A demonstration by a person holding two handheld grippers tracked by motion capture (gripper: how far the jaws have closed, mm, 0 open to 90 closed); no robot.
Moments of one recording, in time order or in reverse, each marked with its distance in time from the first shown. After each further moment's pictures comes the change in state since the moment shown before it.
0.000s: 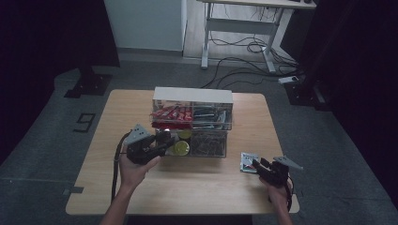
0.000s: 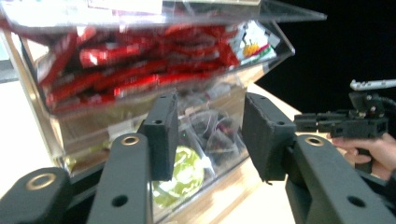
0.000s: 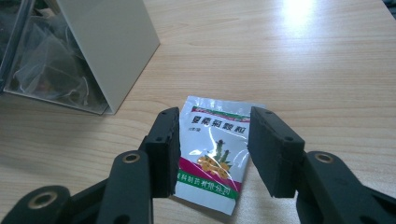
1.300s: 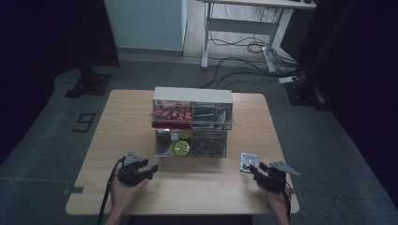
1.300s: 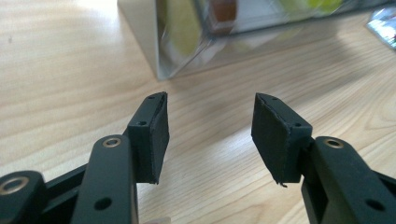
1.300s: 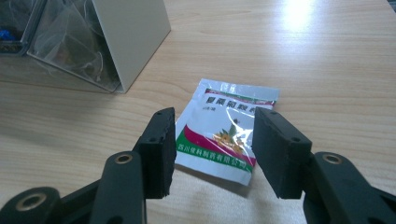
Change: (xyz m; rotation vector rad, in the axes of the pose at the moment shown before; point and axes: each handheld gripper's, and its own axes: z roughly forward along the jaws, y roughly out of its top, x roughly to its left) left arm 0.048 -0.120 0.007 0.299 0.196 -0.113; right arm 0.013 -0.013 -0.010 0.007 -0.014 -0.073
